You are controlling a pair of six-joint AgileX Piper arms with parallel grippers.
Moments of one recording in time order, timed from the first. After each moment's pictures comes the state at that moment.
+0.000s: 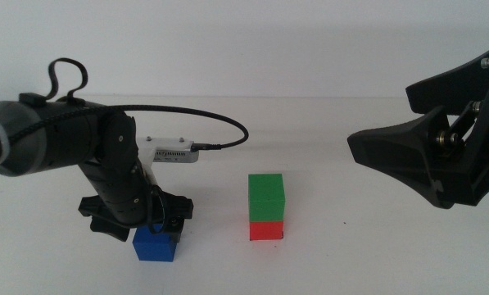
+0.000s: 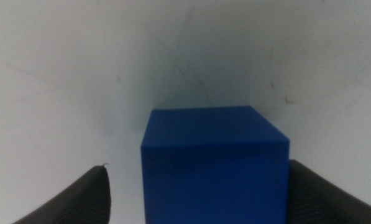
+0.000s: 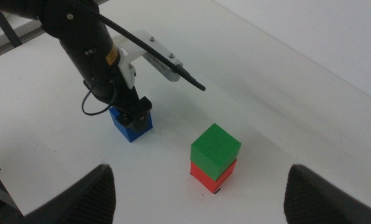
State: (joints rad) left arm -0.39 1.74 -1.03 -0.06 0.81 -0.26; right arm 0.81 0.99 -1.15 -0.05 0.82 0.01
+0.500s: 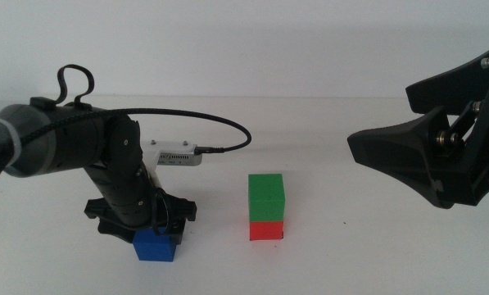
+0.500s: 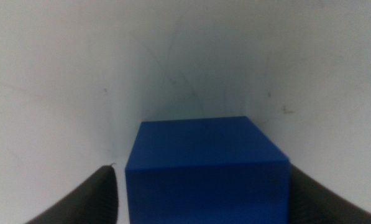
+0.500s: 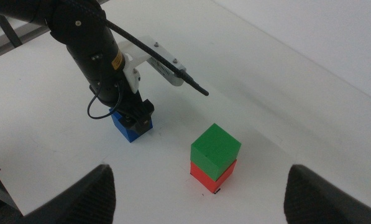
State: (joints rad) left arm -0.39 1.77 -1.03 -0.09 0.77 -0.24; right arm 0.81 0.99 -1.15 -0.05 0.82 0.01
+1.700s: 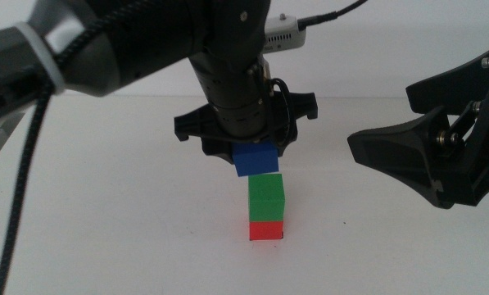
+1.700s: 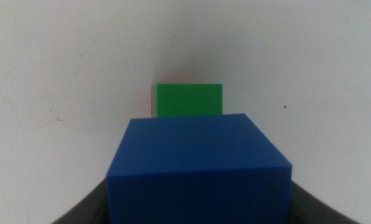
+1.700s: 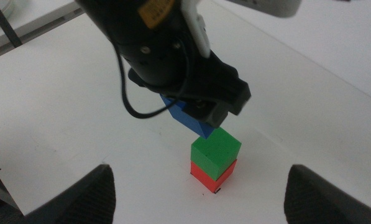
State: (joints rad) left arm -0.77 1.76 -1.67 0.09 1.22 -0.84; right arm 0.81 0.99 -1.15 -0.05 0.82 0.01
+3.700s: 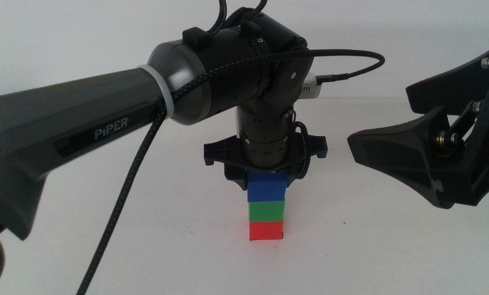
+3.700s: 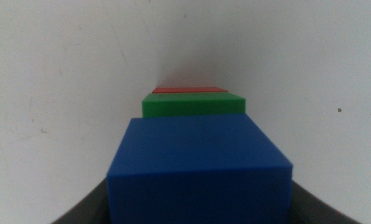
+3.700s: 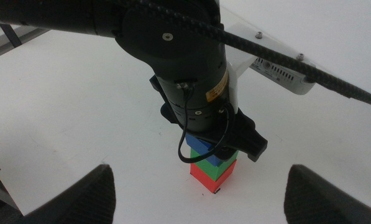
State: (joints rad) left arm -0.79 1.96 -1.72 0.12 1.22 -0.84; right arm 0.81 0.99 -1.15 -0.05 0.82 0.01
